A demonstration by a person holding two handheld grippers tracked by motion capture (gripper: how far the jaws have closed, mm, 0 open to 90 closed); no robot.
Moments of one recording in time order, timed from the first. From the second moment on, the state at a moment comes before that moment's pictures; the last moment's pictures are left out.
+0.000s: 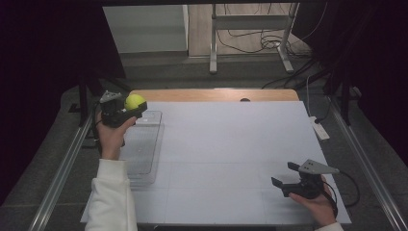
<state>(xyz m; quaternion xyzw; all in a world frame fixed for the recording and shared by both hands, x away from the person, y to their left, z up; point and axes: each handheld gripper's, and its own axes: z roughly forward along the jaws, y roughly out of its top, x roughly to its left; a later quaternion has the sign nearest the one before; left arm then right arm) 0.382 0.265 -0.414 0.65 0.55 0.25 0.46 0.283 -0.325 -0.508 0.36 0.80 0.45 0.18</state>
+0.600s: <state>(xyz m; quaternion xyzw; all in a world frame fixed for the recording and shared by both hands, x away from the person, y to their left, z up) 0.393 0.275 -0.432 0.65 0.57 0.23 0.44 0.283 -0.325 -0.508 0.36 0.80 0.45 0.17</state>
